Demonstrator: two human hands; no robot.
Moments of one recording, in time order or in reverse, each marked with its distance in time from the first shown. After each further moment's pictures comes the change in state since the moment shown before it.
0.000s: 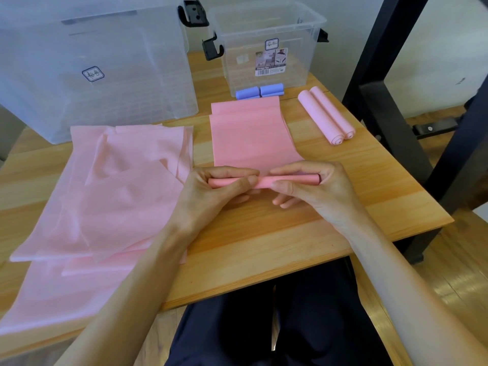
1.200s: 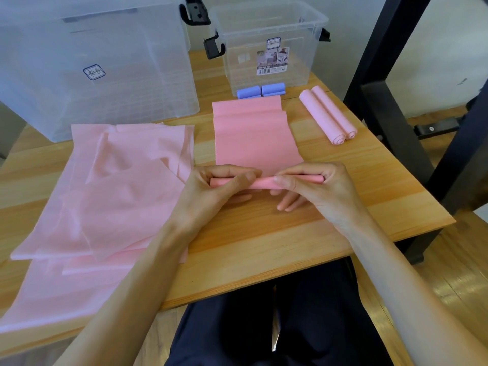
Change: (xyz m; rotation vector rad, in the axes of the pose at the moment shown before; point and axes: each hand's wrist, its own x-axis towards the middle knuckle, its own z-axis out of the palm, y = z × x) left_hand -0.001 0.001 0.000 0.027 -0.004 0.005; right_hand -0.001 0.000 -0.001 -0.014 0.005 0.016
